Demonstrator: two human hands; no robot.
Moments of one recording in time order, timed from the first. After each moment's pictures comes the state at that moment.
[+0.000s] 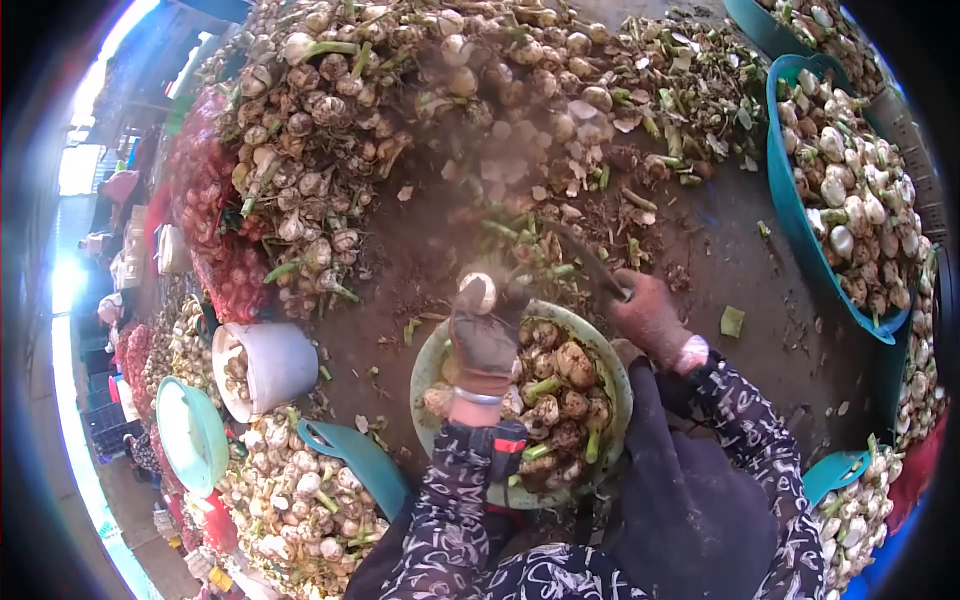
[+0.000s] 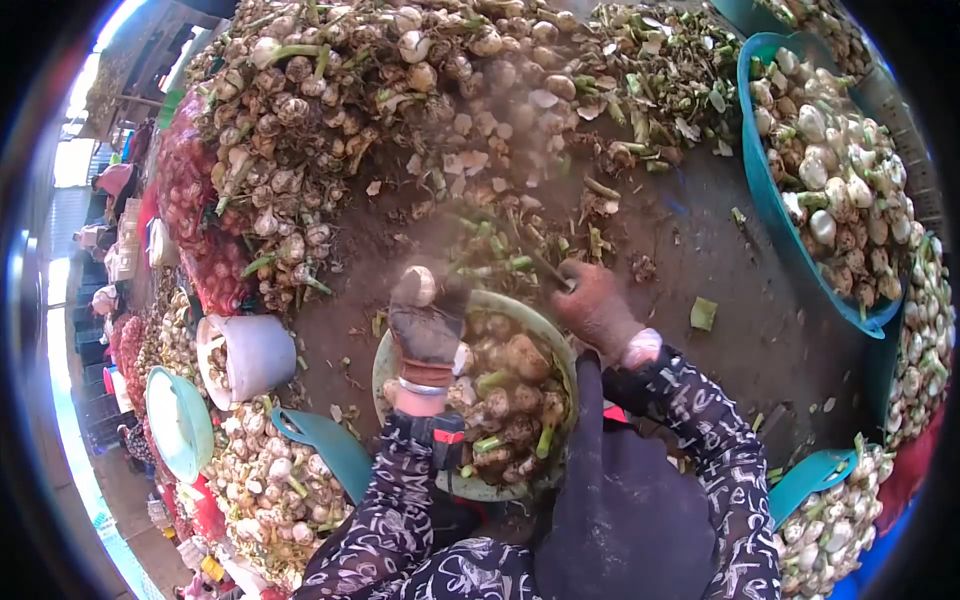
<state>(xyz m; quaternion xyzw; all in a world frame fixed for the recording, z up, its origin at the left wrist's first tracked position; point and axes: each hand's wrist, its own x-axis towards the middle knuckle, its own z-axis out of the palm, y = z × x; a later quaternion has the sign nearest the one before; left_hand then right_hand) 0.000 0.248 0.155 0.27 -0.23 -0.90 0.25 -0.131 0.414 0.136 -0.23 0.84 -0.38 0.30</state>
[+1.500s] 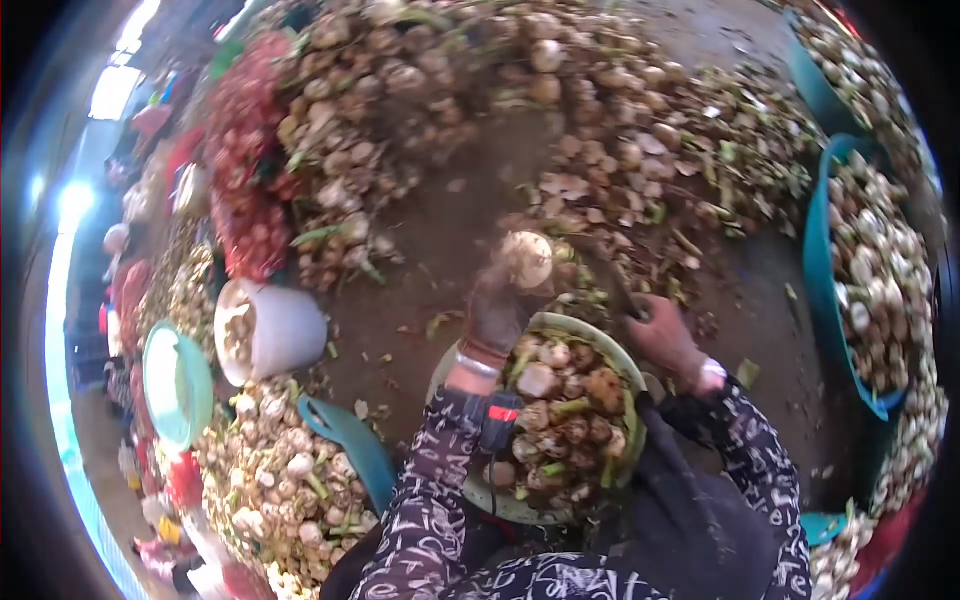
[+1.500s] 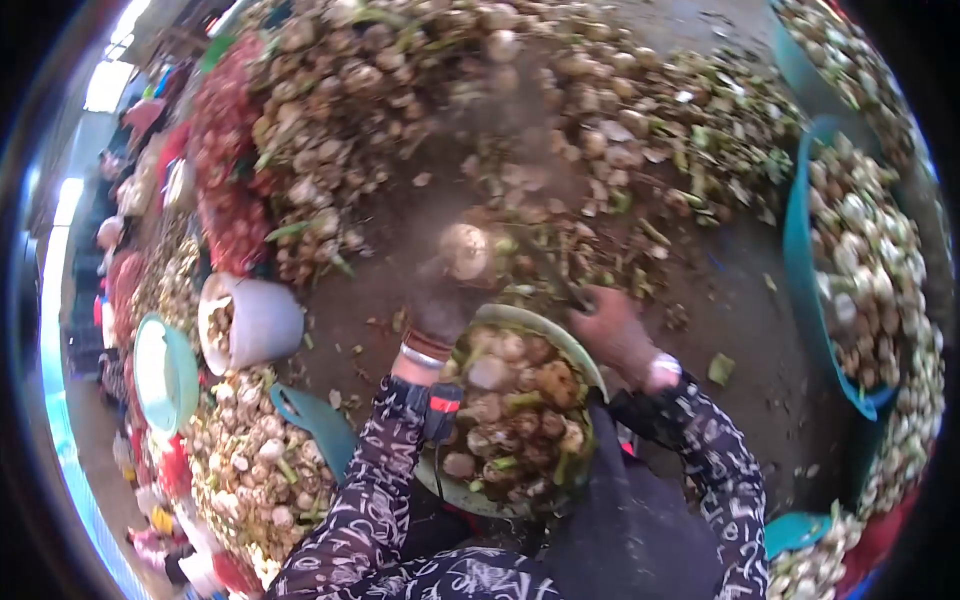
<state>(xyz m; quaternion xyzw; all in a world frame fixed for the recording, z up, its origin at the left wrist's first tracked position) 0.000 0.179 0.145 0.15 -0.29 -0.93 0.17 -0.131 0.378 0.132 -0.29 0.77 -0.44 0.35</state>
